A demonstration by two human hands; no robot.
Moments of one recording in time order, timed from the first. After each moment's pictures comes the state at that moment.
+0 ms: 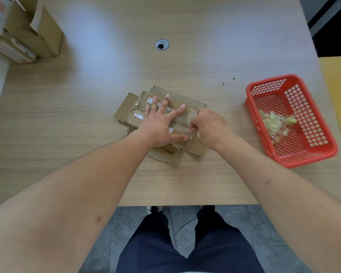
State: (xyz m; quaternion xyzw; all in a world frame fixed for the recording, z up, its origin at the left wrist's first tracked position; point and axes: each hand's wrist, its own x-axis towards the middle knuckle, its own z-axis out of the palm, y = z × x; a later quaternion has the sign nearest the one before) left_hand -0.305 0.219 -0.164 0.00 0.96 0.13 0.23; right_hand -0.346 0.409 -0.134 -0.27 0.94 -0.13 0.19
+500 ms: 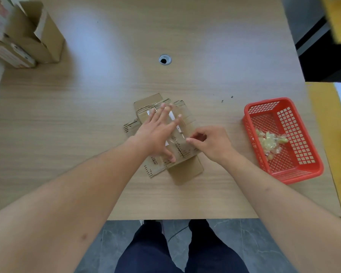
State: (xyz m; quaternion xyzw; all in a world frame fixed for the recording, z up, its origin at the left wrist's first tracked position) left_hand -0.316 0.194 -0.139 0.10 0.97 0.07 0.20; right_hand -0.350 0.406 -0.130 -0.15 0.91 -0.32 0.20
